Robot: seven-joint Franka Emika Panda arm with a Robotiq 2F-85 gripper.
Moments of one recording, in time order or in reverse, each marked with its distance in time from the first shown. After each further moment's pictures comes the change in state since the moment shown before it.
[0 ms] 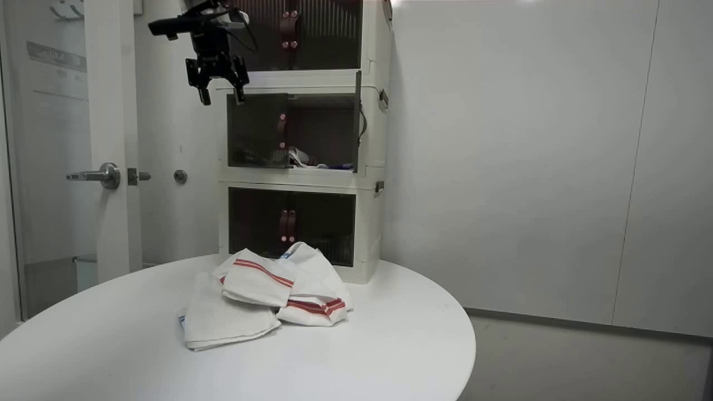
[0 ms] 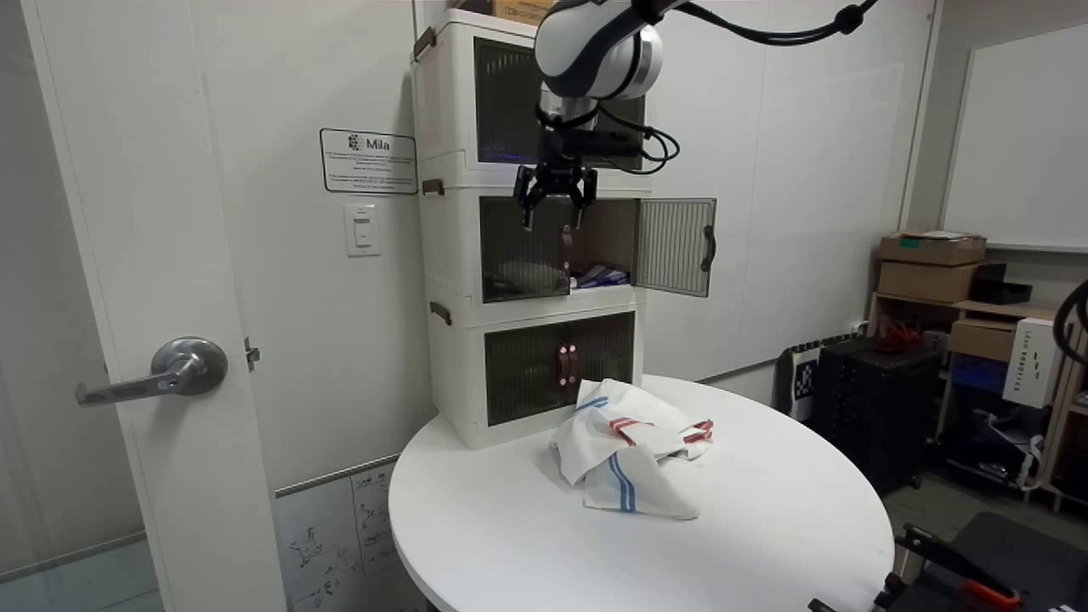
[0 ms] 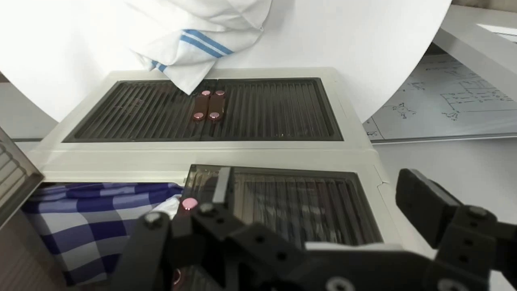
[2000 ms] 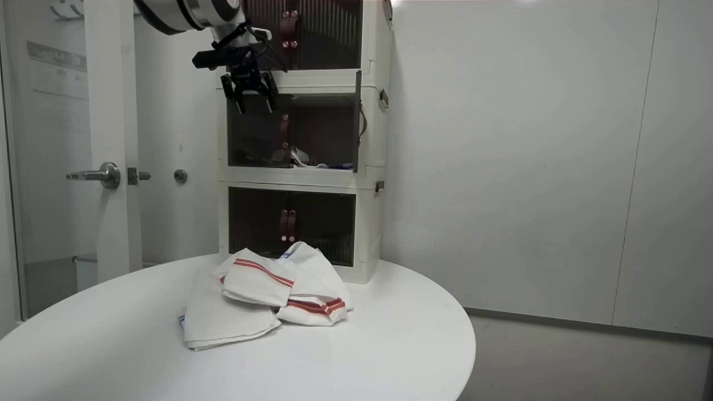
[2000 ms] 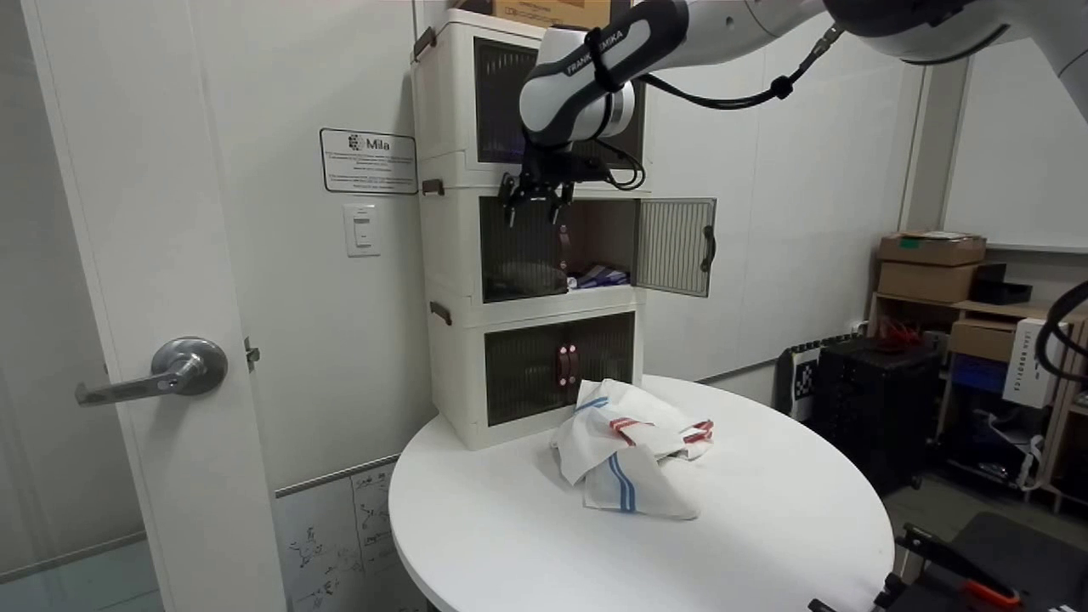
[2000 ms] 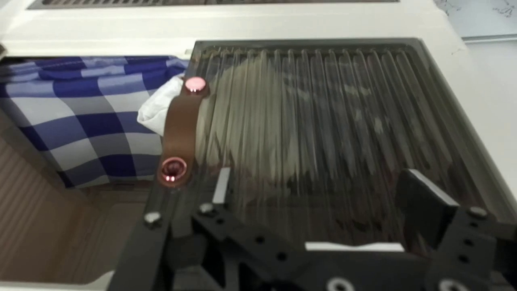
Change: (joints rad) arm 0.035 0.238 -0.093 0.251 -0.042 0.223 -0.006
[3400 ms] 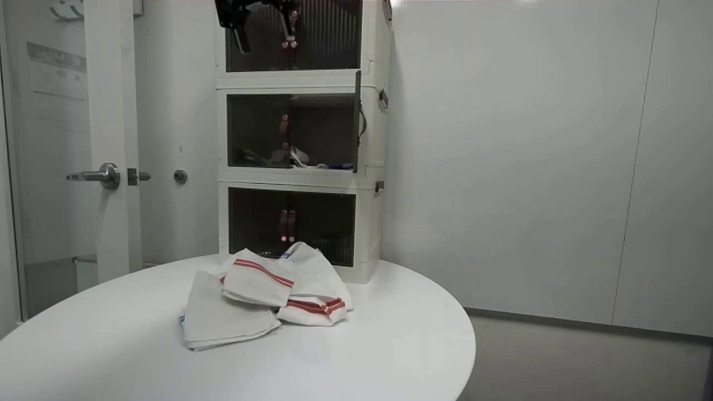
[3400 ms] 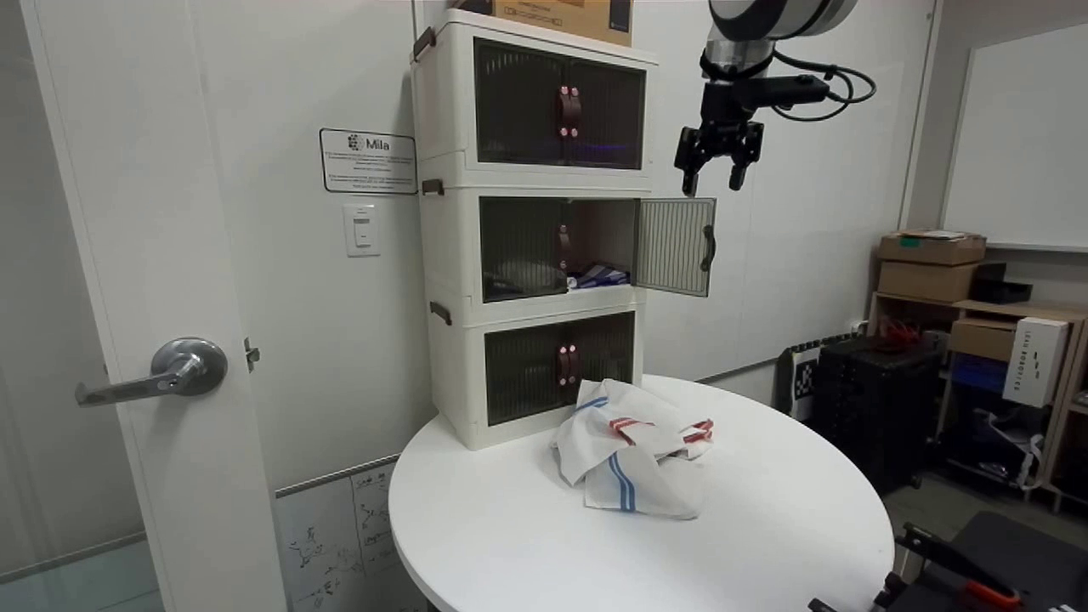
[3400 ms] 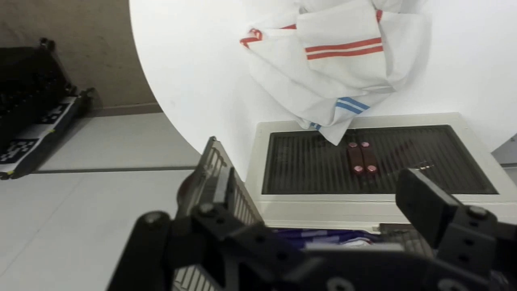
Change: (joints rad) arm -0.219 -0.781 -0.032 -0.765 -0.032 -0.240 -0.163
